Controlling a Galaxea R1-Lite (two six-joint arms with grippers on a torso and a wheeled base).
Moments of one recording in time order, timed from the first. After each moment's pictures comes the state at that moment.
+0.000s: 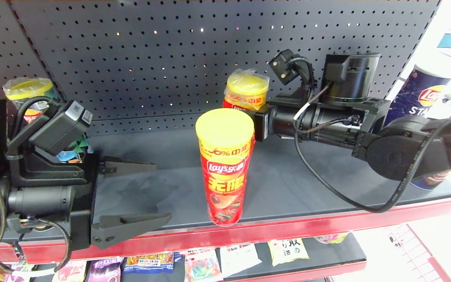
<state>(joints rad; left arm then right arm) -0.38 1.30 -0.75 -0.12 -0.71 0.23 0.62 1.88 -1.27 -0.52 0.32 -0.08</state>
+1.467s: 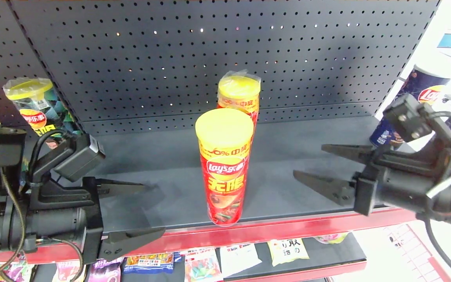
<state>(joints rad) -0.35 1.31 -0.64 -0.12 -0.56 0.24 0.59 1.35 -0.62 -0.51 0.15 -0.04</state>
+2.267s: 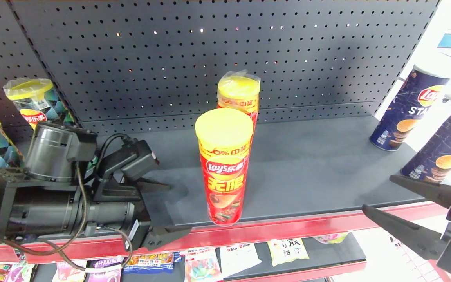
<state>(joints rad) -0.48 1.50 -0.73 -0.12 -0.42 0.30 0.50 1.01 -0.35 -0.51 0.10 0.01</state>
